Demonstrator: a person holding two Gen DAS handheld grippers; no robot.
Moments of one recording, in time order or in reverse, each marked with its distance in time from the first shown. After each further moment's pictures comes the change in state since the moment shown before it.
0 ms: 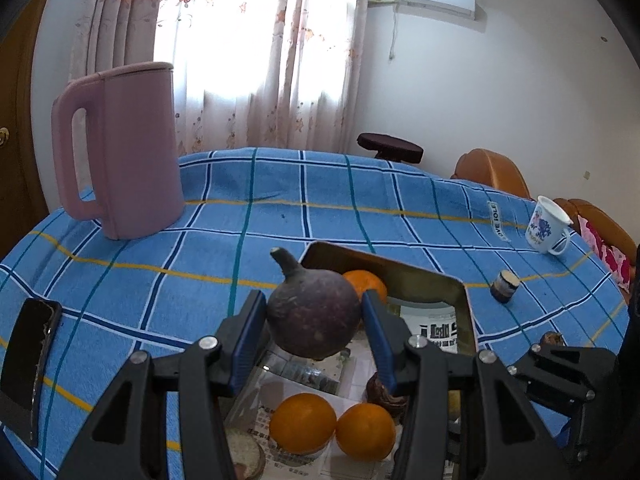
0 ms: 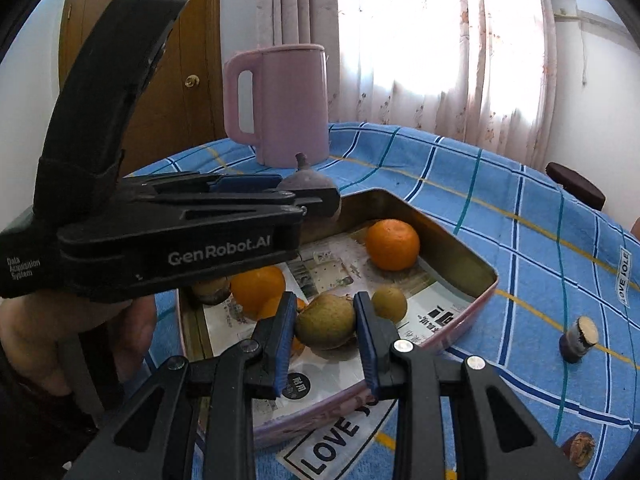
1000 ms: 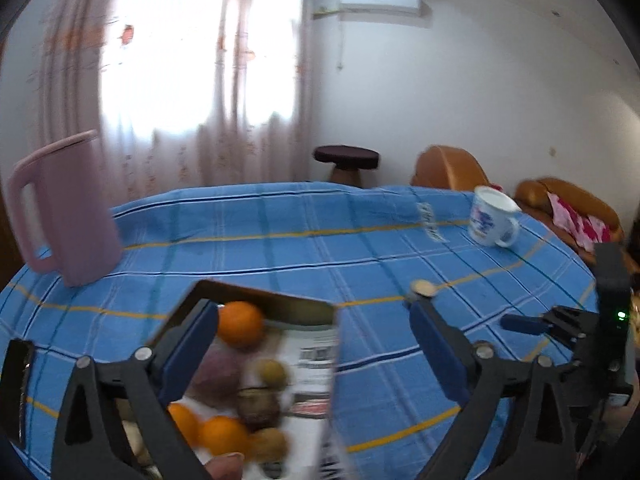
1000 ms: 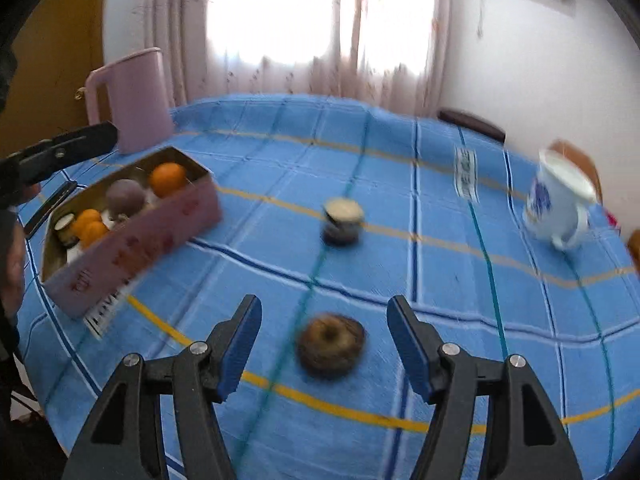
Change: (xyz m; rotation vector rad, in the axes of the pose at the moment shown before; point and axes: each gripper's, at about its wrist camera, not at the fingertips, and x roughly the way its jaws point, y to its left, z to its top) left arm -0.020 -0.110 0.012 0.156 -0.053 -0.103; right arm -0.096 -0.146 -0.083 0.232 0.111 -0.295
